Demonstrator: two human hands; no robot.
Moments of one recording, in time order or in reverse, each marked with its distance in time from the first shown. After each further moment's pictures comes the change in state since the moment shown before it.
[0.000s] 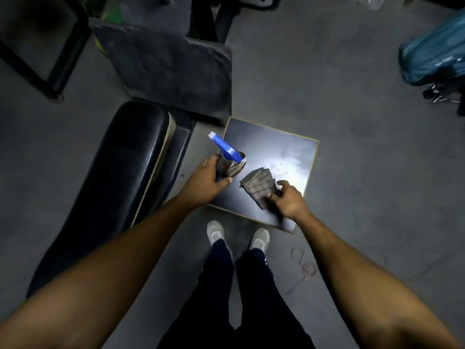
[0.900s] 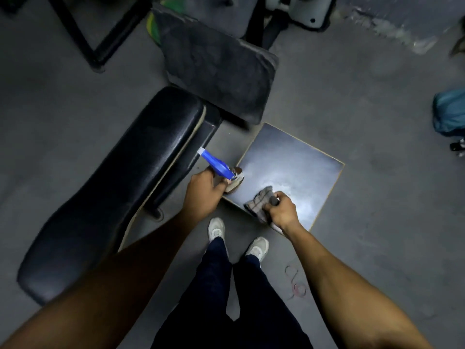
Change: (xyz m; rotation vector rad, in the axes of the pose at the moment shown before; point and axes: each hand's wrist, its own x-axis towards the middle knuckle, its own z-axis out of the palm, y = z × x) left_hand -0.082 -0.026 -0.013 -0.200 0.395 -0.211; right_hand -0.034 -0.052 0.045 0.174 -0.015 0.017
